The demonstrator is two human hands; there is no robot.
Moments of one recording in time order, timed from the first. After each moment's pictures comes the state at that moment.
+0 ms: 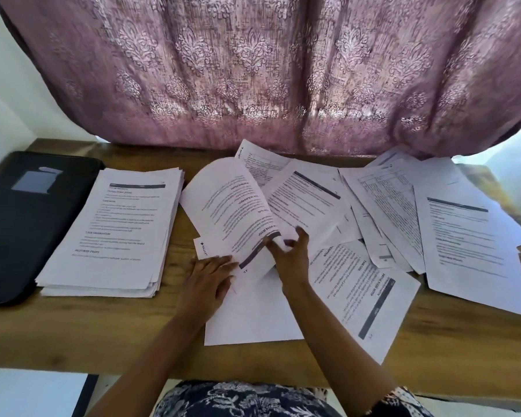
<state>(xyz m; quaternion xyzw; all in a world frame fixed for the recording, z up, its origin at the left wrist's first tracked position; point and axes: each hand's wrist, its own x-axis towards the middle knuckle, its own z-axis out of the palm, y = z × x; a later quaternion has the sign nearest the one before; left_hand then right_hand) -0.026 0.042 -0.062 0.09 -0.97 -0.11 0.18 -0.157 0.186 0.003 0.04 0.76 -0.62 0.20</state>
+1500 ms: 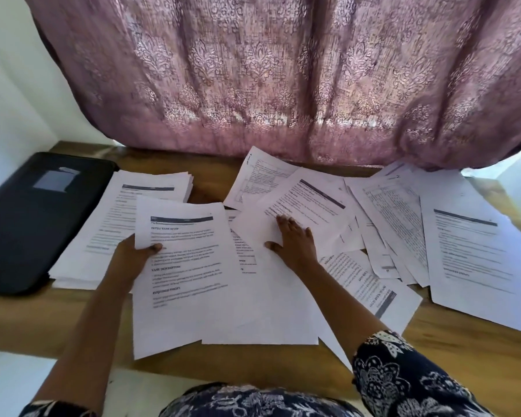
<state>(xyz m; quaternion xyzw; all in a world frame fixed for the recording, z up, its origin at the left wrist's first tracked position) 0.002 -0.048 0.029 0.47 -0.68 -0.53 0.16 -0.228 0.182 -0.022 -0.34 0.93 -0.12 0.11</state>
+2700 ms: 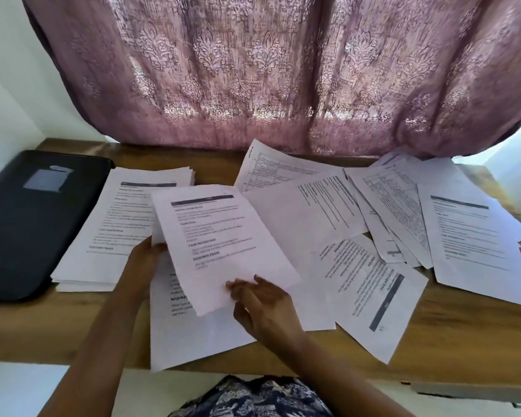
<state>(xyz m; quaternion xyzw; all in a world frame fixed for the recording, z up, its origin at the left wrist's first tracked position) 0.010 -0.044 0.021 0.44 -0.63 -0.62 0.13 -0.057 0.198 -0.005 -0.55 0.73 -0.36 -0.19</state>
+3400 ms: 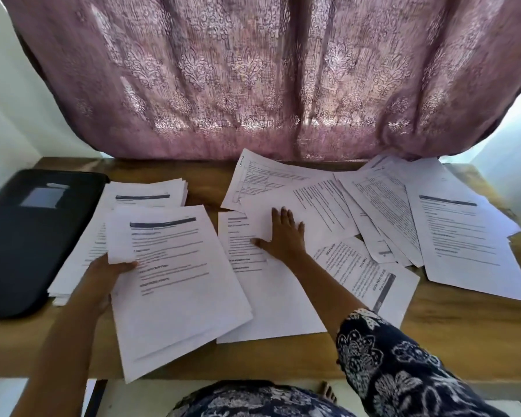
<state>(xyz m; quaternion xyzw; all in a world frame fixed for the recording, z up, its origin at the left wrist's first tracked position) 0.038 -0.071 0.043 0.48 -0.63 -0.60 0.15 -0.211 0.158 -0.017 -0.28 0.94 -0.15 0.14</state>
